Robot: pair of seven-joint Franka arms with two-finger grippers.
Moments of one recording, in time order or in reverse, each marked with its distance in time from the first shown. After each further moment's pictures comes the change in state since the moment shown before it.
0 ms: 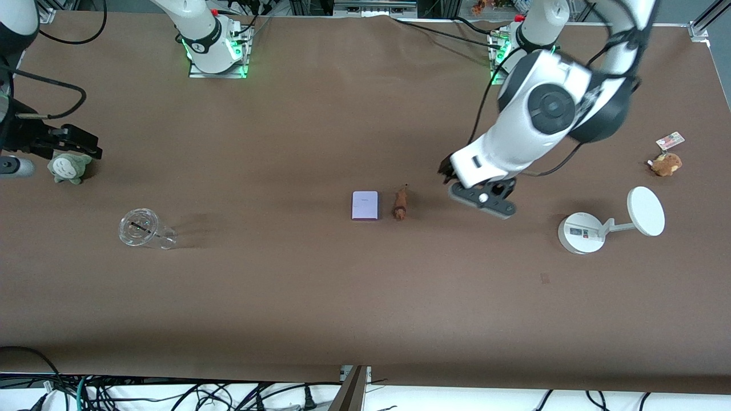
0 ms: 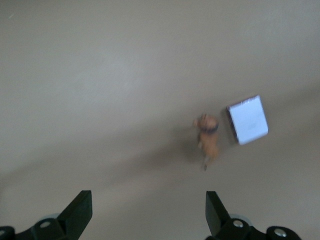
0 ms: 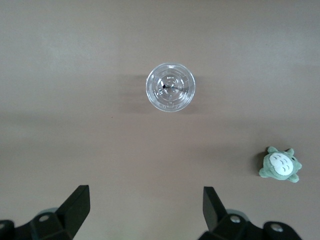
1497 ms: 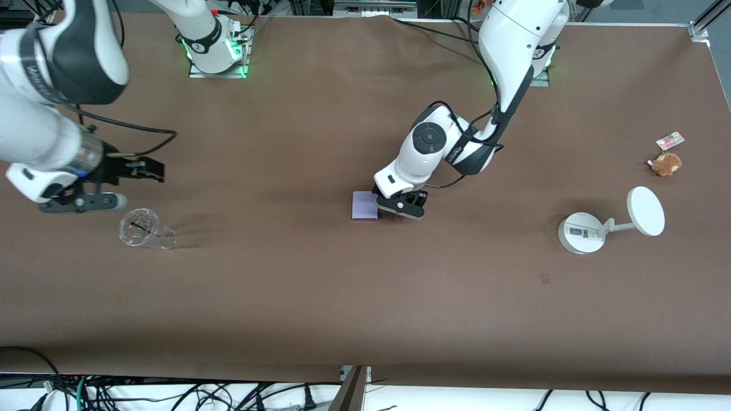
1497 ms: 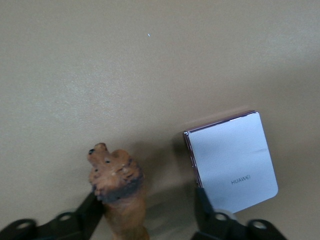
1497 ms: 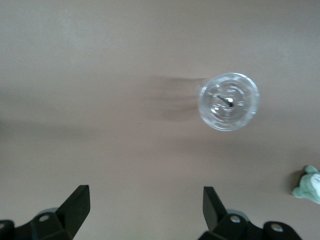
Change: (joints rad) left arm -0.223 0.302 0.010 -0.148 0.078 0.568 -0.300; right arm 0.154 0.134 0.022 0.000 0.010 0.086 0.105
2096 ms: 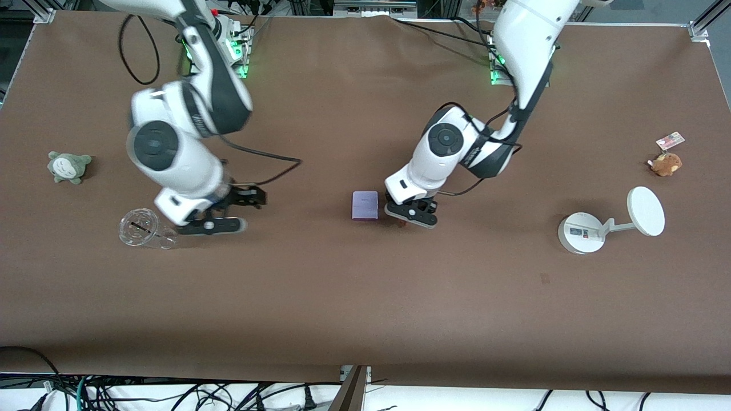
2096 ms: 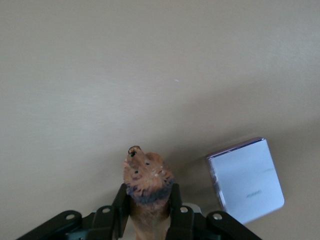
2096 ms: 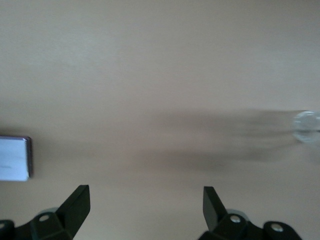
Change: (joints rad) left arm 0.067 -0.088 0.008 0.030 0.006 -0.115 0.082; right arm 0.238 0.198 0.007 -0.001 0.046 0.284 0.259
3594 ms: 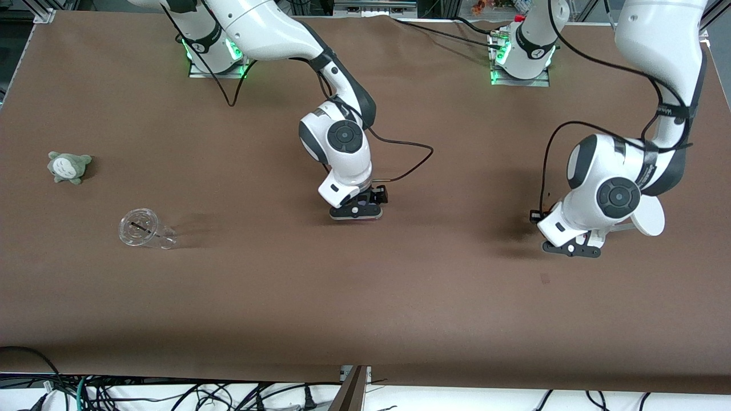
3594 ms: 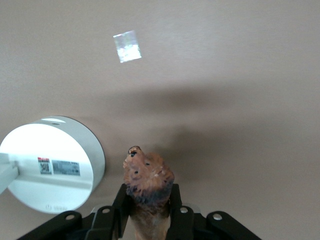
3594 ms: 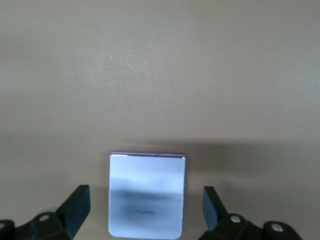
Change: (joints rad) left arm 0.496 -0.058 0.021 -0.030 0.168 -0.335 0.231; right arm 0.317 0.373 0.040 0.148 0.001 0.399 0.394
